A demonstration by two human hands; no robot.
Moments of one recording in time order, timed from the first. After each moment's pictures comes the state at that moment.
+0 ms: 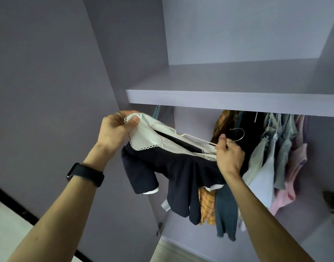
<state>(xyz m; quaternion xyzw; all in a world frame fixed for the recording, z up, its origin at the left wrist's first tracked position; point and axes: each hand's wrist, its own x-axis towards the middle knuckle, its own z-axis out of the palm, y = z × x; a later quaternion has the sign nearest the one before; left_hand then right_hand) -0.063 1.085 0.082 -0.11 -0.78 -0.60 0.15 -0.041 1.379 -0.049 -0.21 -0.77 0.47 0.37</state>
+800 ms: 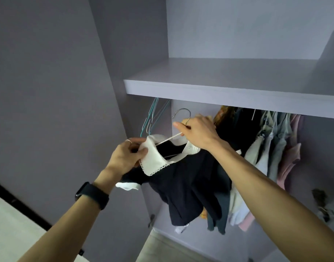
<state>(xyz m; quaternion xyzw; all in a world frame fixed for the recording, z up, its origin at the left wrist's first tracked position) -0.040 1.090 0.000 -0.02 -0.84 -0.54 -0.02 -0.071 1.344 0.030 0.10 -0.96 0.18 0.21</state>
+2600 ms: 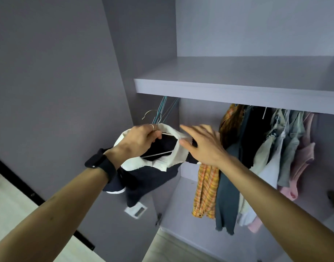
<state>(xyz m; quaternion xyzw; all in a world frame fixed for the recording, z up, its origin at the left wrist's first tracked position) -0.057 1.090 0.045 -0.20 -0.95 -0.22 0.07 -0.048 1.332 -0.019 0.14 -0.95 0.20 0.19</state>
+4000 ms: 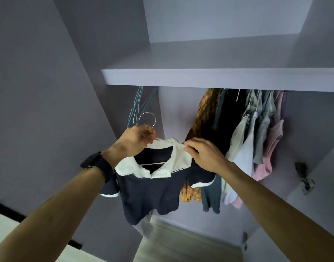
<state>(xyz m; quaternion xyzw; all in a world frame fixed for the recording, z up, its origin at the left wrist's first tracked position) -0.058 1.145 0.012 -0.21 -0.91 -0.34 -0.05 -0.007 1.403 -0.084 0.16 -0.94 0.27 0.17</state>
